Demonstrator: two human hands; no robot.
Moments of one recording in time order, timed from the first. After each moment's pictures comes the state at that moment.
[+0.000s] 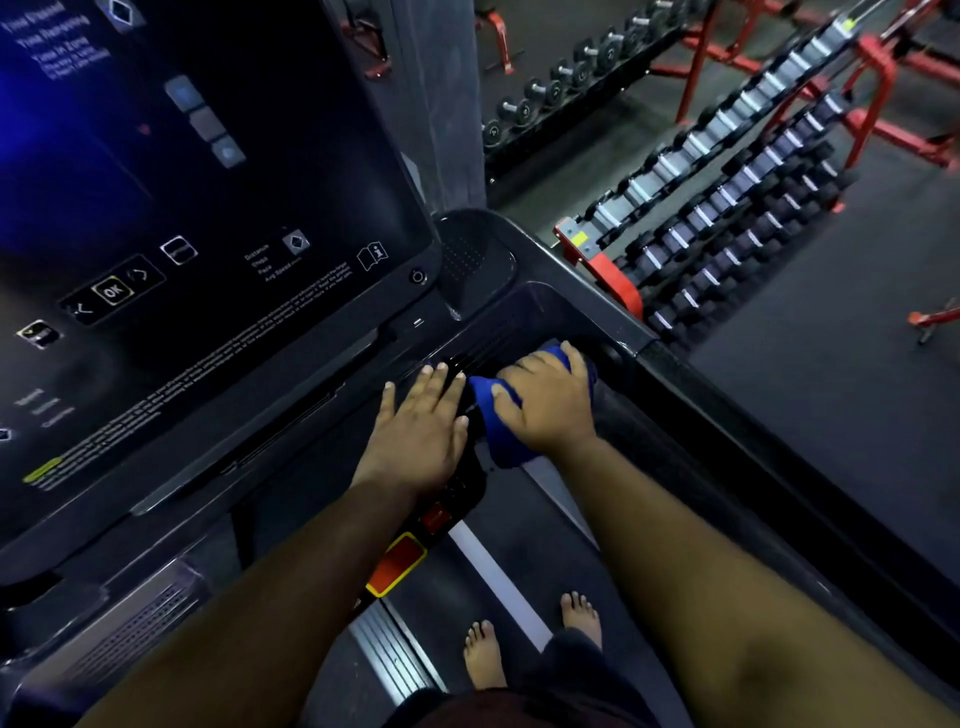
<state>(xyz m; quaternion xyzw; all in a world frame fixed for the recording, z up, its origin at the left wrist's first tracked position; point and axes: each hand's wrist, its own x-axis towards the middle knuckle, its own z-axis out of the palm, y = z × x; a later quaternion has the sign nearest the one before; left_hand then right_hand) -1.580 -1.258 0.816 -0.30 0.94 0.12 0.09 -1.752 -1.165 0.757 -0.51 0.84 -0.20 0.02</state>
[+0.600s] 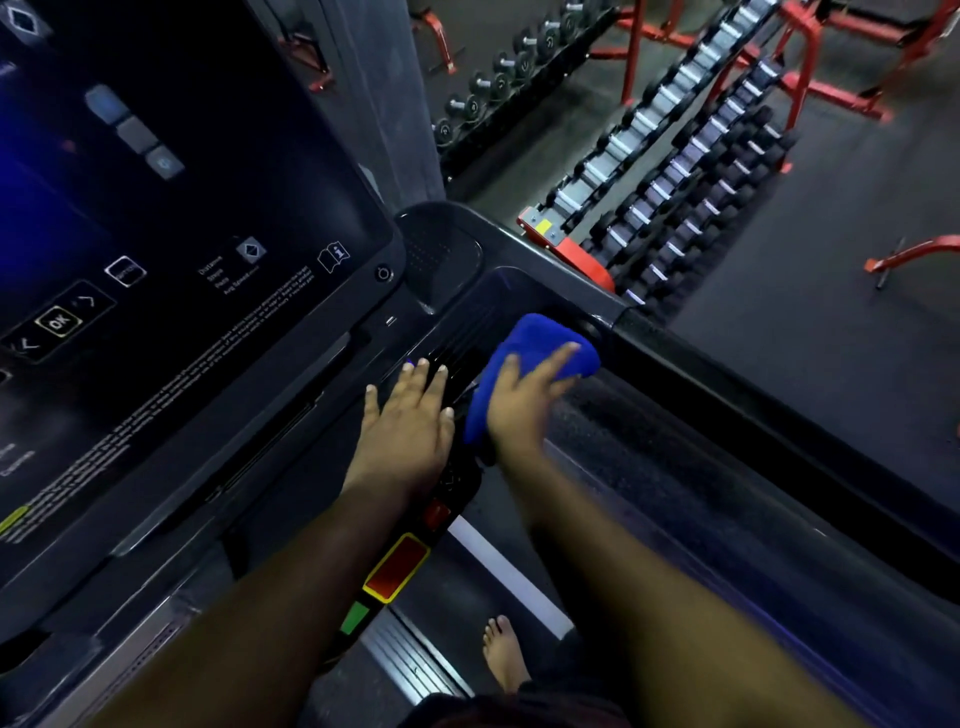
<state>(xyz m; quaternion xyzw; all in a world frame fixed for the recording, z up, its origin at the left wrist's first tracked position) -1.579 -1.260 0.815 -0.29 0.94 0.14 0.08 -1.694 -1.195 0.766 0.06 0.81 -0.54 0.23</state>
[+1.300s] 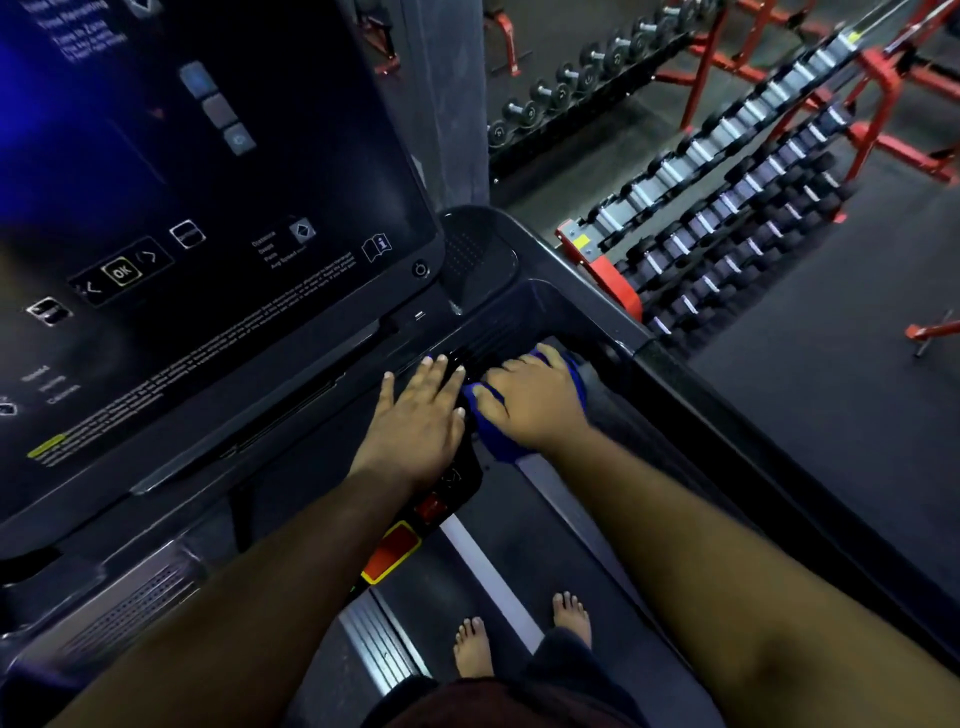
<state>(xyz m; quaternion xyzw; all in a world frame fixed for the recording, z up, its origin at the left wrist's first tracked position) -1.579 -1.258 0.814 -0.30 0.94 0.11 0.08 -1.744 -1.166 0.781 -0.57 0.81 -0.11 0.07</state>
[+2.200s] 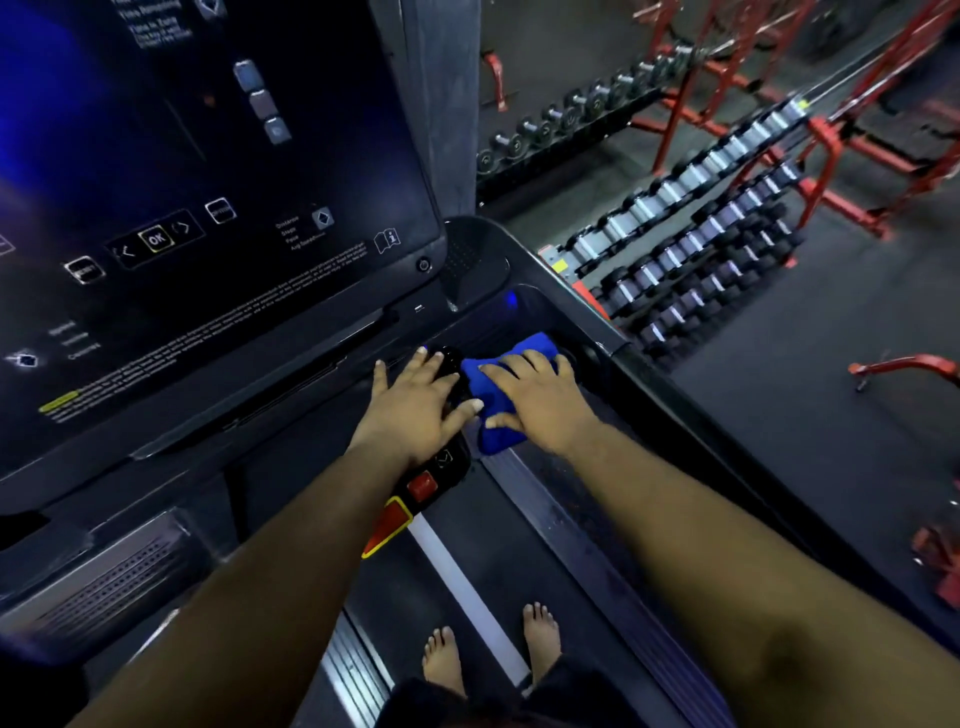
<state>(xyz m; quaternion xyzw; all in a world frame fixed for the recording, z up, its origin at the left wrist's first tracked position) -1.575 -1.257 0.822 -0.30 0.94 0.15 0.08 -1.750 -1.139 0.793 -0.61 0.79 0.02 0.07</state>
